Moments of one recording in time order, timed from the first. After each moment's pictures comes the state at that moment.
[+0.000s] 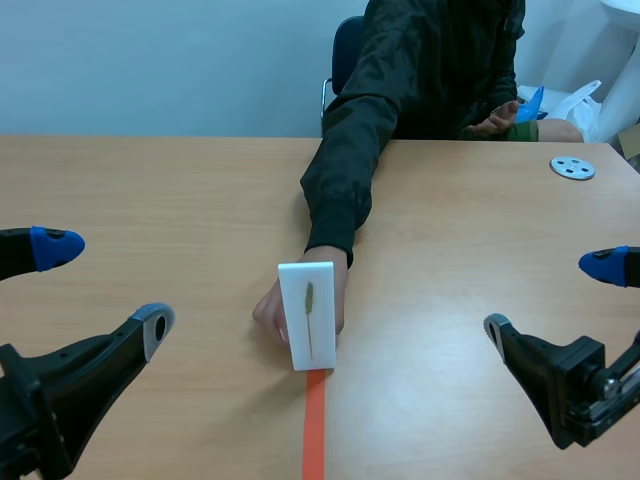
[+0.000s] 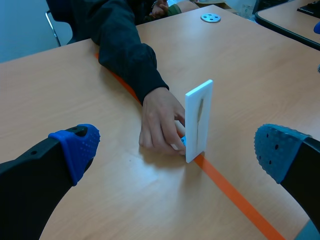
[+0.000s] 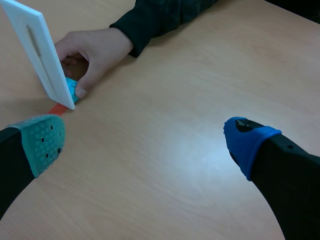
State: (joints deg) left arm 48.8 -32.6 -8.7 120.2 -21.5 -26.9 -9.2; right arm -43.9 30.5 12.3 114.3 16.8 24.7 -0.2
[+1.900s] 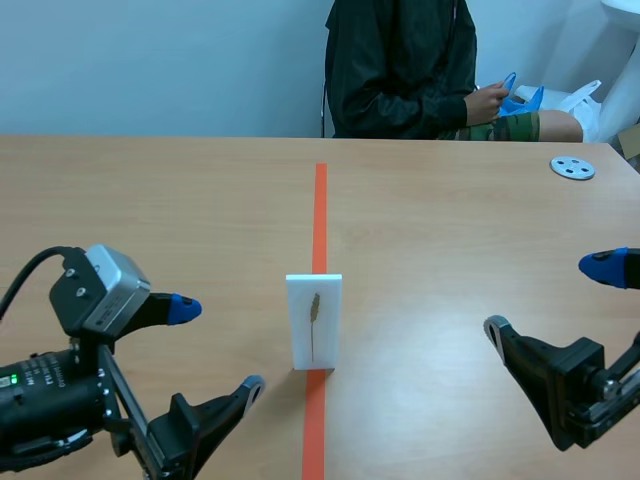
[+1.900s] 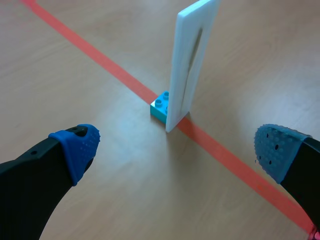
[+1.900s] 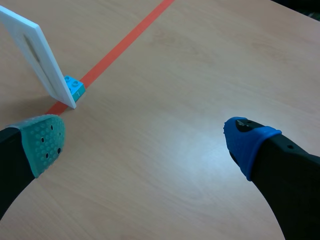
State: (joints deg) left arm 22.5 -29.0 13.2 94.0 -10.3 -31.9 -7.7; right arm -43.9 30.5 12.3 114.3 16.8 24.7 -0.7
